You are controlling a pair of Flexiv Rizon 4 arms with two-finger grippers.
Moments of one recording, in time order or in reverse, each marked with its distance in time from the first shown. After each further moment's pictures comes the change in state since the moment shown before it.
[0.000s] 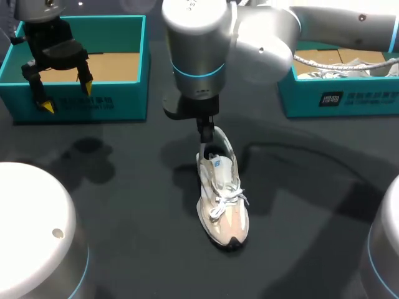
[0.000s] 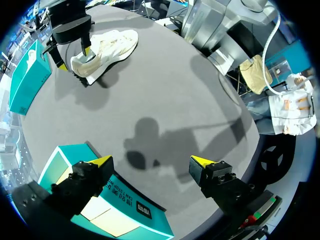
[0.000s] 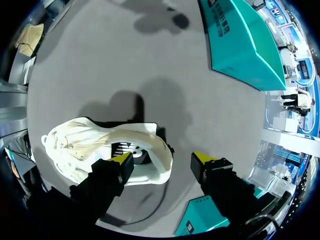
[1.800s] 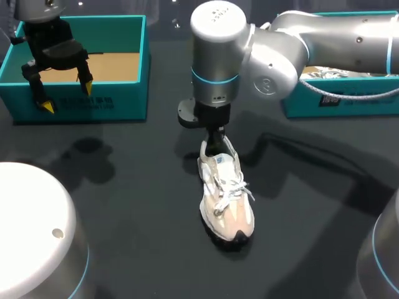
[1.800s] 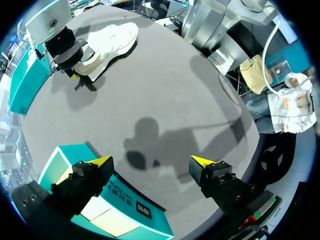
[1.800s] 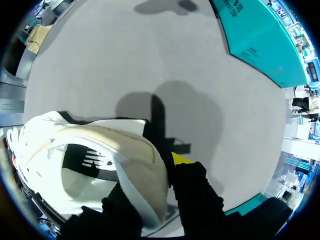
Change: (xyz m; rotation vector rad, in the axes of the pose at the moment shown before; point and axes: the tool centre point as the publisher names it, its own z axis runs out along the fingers) left arm 0.000 0.000 0.000 0.000 0.000 0.000; right arm -0.002 -0.015 0.076 -0.074 0.113 -0.023
